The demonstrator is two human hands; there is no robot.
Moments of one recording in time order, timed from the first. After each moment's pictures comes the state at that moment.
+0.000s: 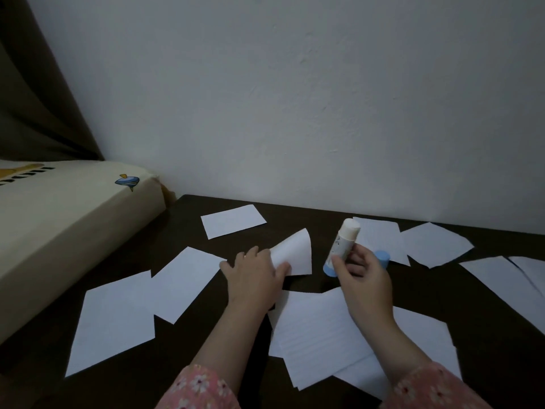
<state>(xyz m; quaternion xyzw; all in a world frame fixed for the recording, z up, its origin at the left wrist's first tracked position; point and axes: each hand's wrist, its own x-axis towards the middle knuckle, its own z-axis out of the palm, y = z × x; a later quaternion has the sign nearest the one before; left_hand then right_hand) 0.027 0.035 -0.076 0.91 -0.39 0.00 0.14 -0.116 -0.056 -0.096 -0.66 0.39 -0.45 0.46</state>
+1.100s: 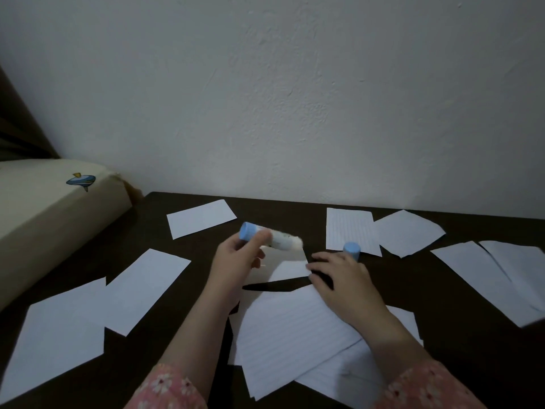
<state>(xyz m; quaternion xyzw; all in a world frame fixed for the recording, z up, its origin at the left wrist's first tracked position) 0.020 0.006 -0.075 0.67 -0.25 -0.30 0.64 -0.146 -0.101 -0.106 -0.91 0.34 -0.17 0.16</state>
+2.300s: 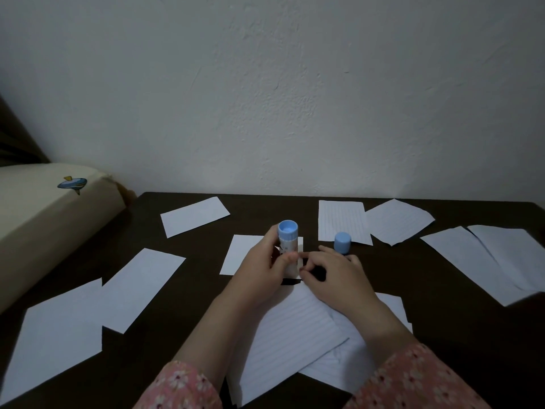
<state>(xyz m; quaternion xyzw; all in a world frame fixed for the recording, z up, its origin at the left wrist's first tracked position) -0.011 -0.002 -0.082 0.70 -0.54 -0.19 0.42 -0.149 -0.094 -0.104 -0.89 0.36 -0.17 0.24</state>
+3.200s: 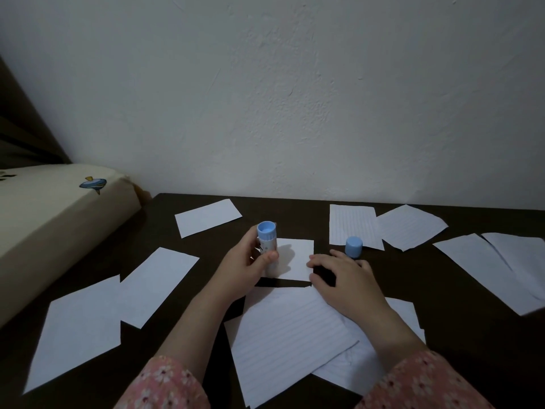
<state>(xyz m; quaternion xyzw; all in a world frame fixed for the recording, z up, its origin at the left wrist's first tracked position) 0.028 0.023 -0.079 0.75 -0.47 -0.19 0.42 -0.147 -0.093 -0.112 -0.89 0.36 -0.18 0.22</state>
